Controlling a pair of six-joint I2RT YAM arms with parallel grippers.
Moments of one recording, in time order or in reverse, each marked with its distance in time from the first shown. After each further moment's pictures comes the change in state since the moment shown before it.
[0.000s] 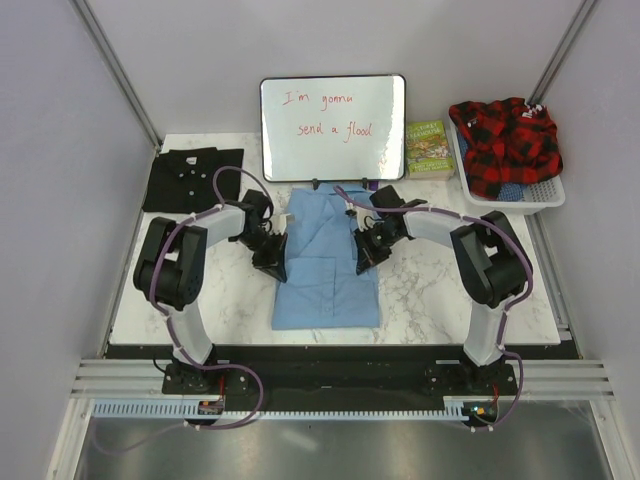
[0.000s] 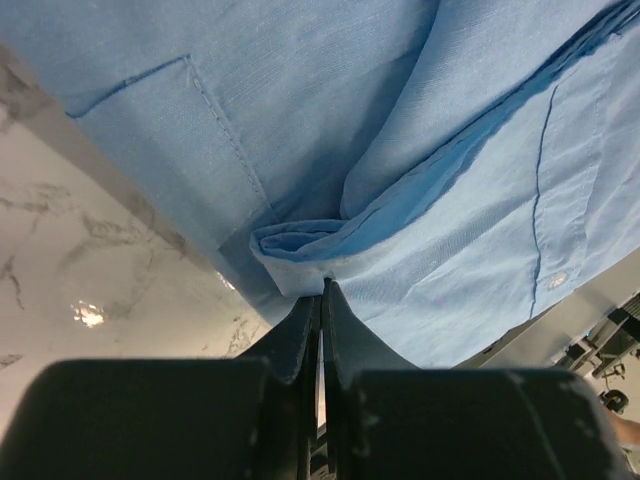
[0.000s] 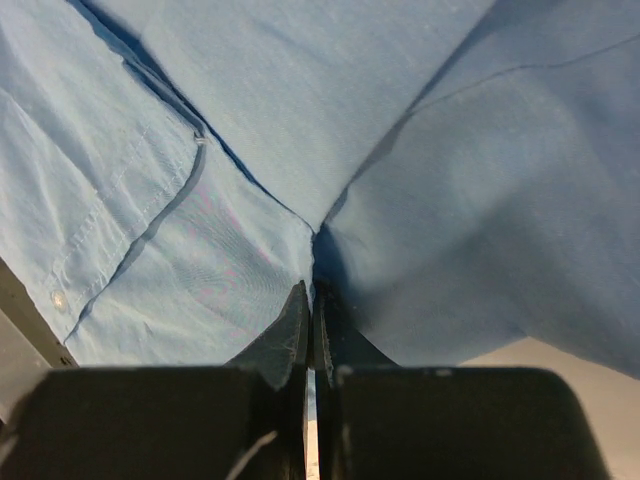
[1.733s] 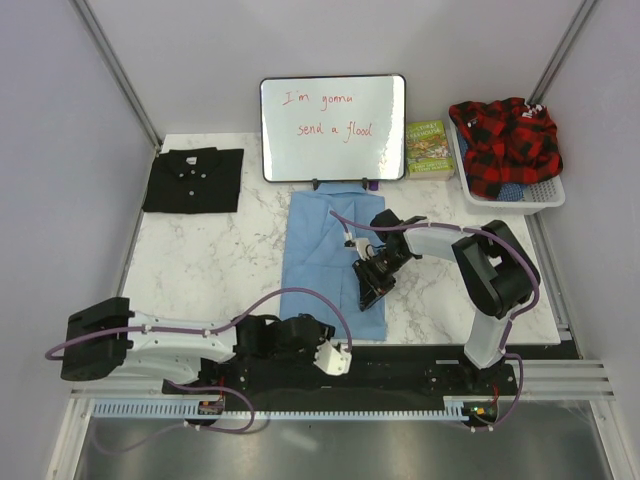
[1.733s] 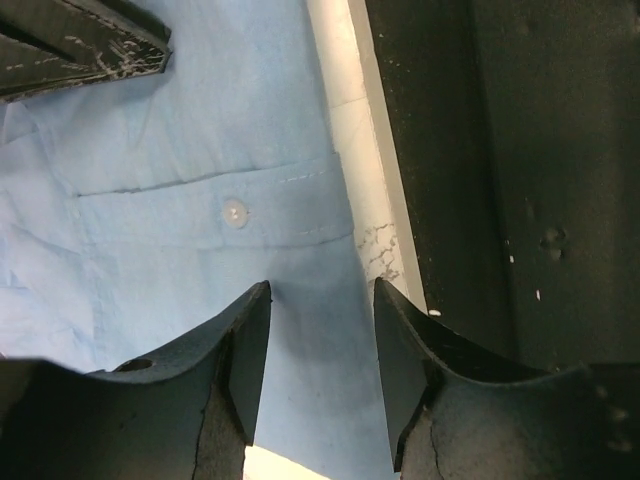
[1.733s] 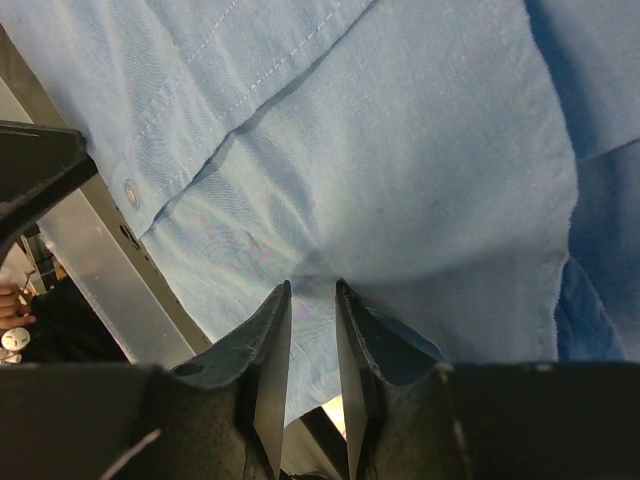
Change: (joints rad) left arm -1.083 -0.711 -0.647 0.598 -0.683 0.647; right arm 0.053 -0.074 -0.155 -0.142 -0.189 -0.087
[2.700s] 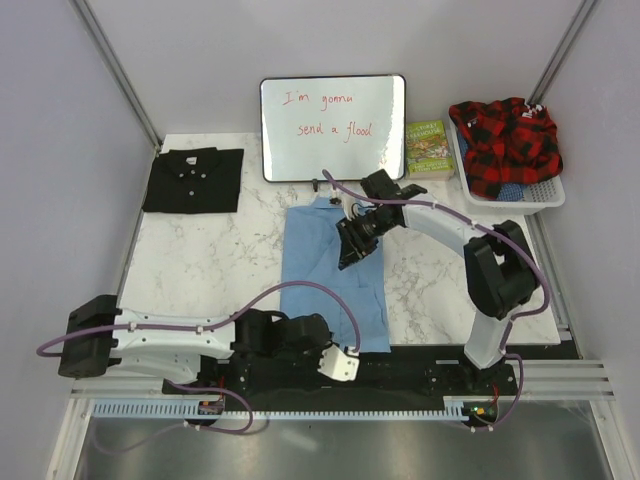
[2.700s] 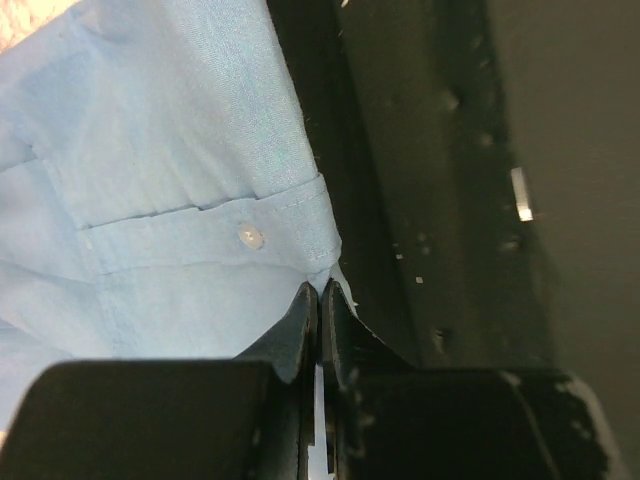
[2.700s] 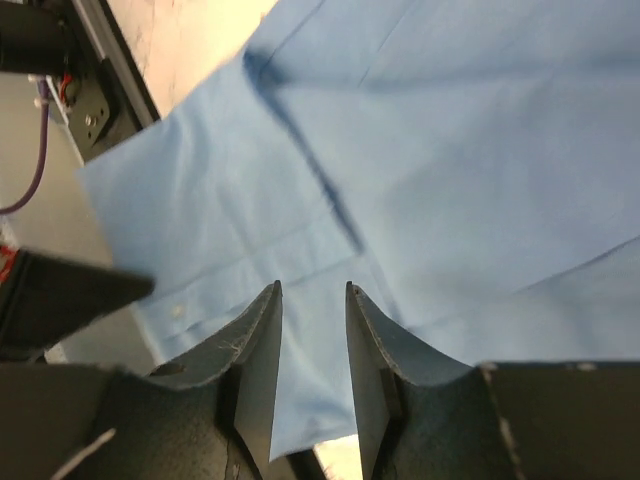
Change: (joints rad) left arm -0.072 0.014 0.155 -0.220 0.090 -0.119; right arm 0.002 -0.042 0.279 -0.040 -0.034 -0.012
